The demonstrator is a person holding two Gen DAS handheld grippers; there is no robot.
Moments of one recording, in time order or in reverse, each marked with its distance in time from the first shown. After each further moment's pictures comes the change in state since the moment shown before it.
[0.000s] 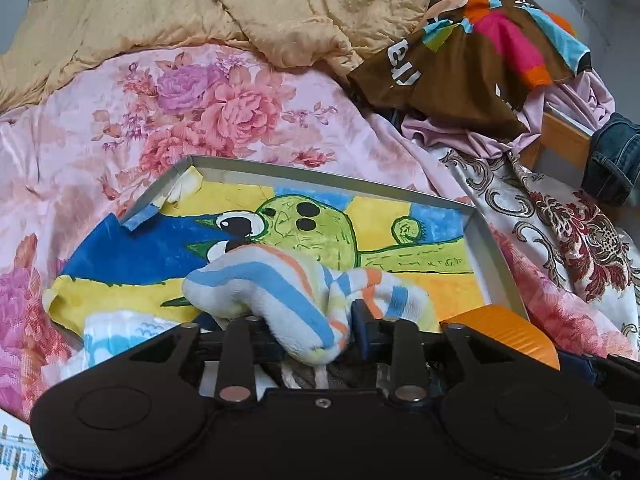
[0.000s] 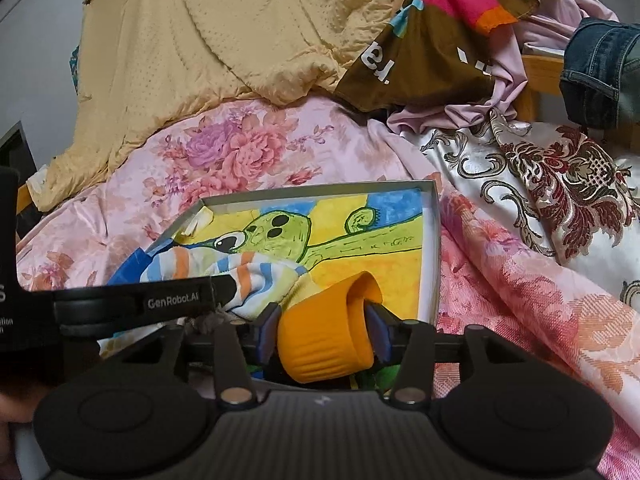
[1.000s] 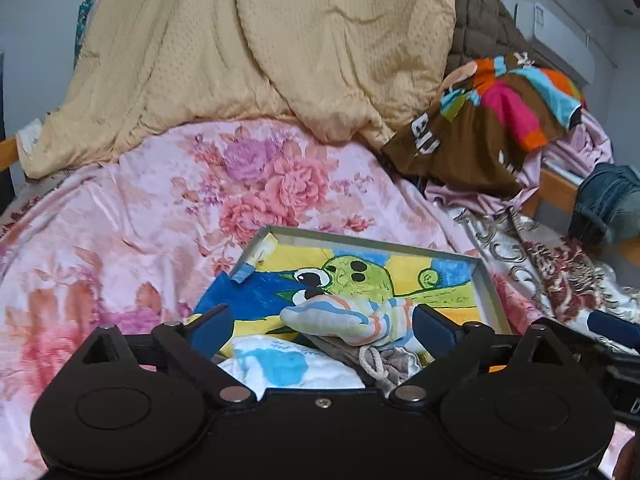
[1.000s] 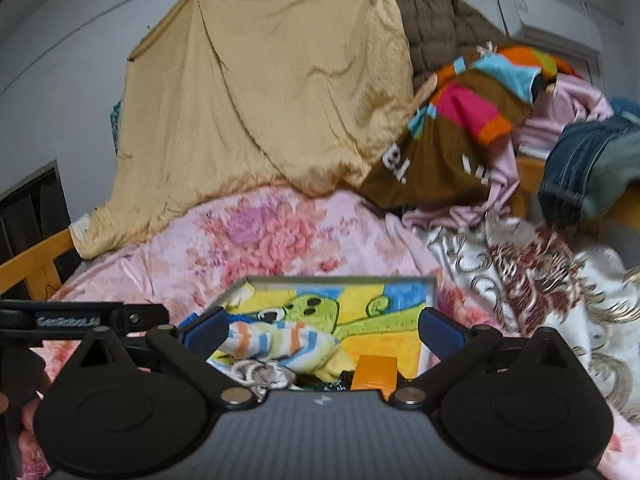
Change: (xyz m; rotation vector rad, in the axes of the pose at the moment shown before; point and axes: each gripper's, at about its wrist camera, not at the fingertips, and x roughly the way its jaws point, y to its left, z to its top) left arm -0.143 0.025 0.014 0.016 -0.137 0.095; right arm -0.117 0.029 0.012 -0.067 -0.261 0.038
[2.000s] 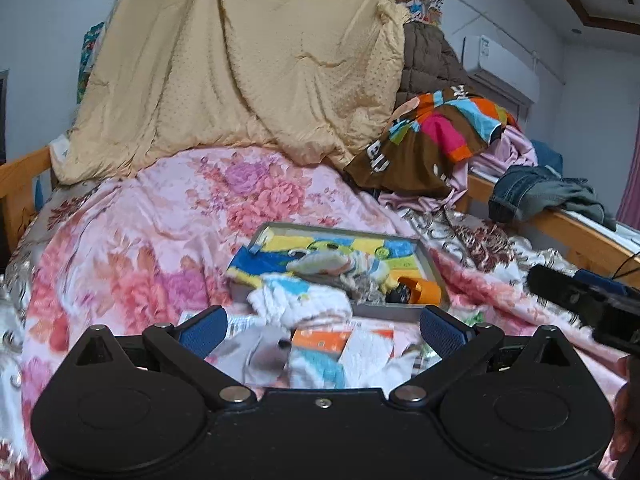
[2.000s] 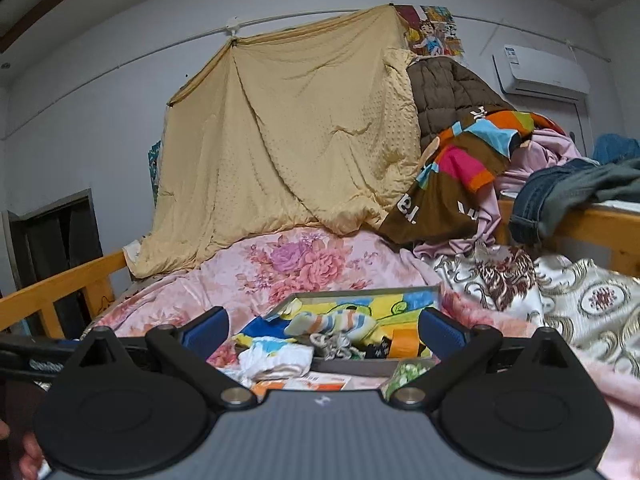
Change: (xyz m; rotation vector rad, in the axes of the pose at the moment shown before) left arm -0.186 0.039 -0.093 0.032 -0.090 -0.104; right arm -0.174 0.071 -0.059 0.007 -0.136 0.012
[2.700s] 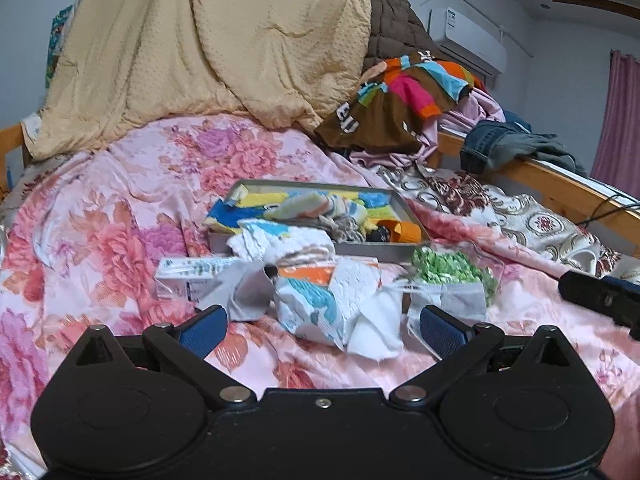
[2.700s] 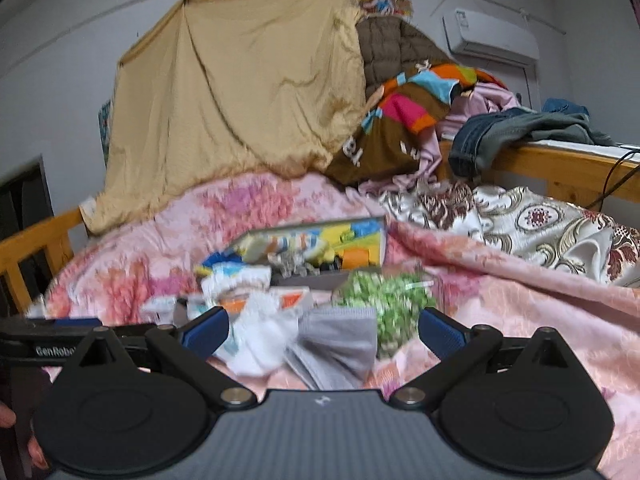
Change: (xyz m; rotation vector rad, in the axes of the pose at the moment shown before) left arm 0.005 0.017 -0.057 0.059 0.063 -0.117; right arm -0.033 0.016 -0.055 0.006 0.165 -0.190
